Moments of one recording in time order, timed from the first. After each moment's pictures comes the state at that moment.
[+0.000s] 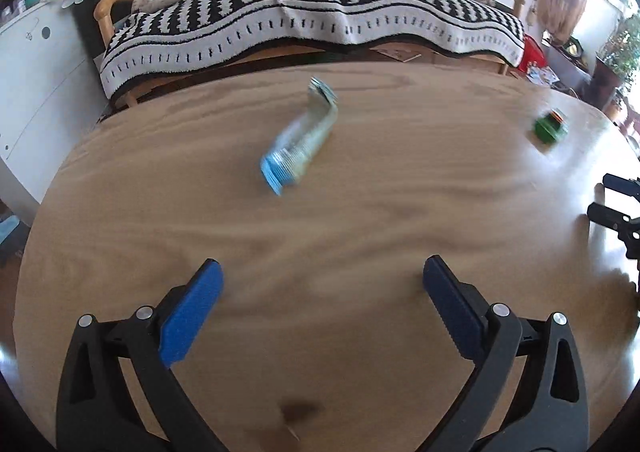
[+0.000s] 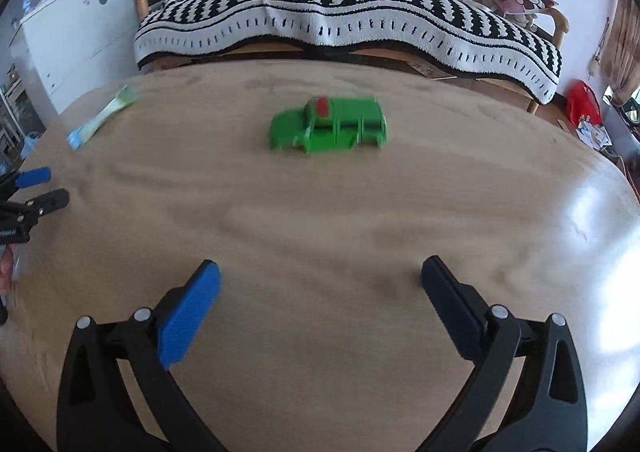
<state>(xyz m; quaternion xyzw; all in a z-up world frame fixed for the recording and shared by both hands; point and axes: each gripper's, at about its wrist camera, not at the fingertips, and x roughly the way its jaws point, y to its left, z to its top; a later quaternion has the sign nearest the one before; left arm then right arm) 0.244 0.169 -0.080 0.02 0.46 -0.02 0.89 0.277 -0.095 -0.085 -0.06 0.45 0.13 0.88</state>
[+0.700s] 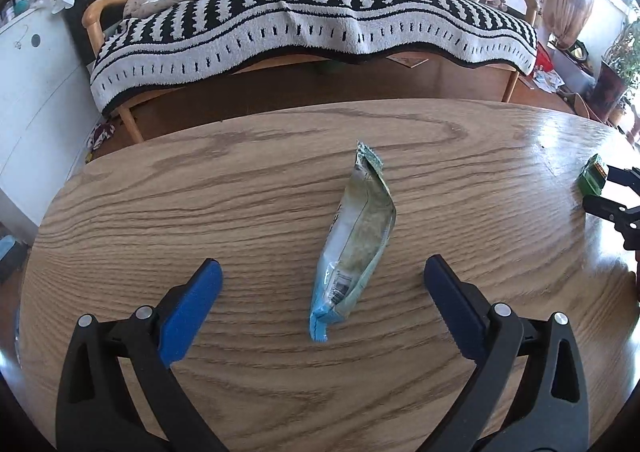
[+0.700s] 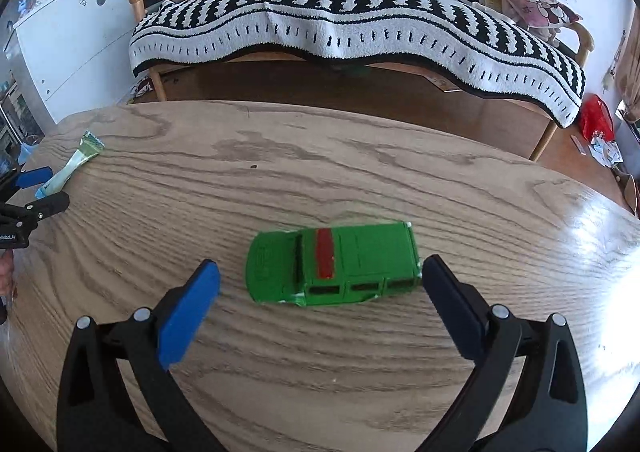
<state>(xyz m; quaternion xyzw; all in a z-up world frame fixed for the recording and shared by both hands) 0.315 0.184 -0.080 0.02 0.46 -0.02 0.89 0.368 -0.072 -0.085 -0.07 0.45 0.15 0.88</state>
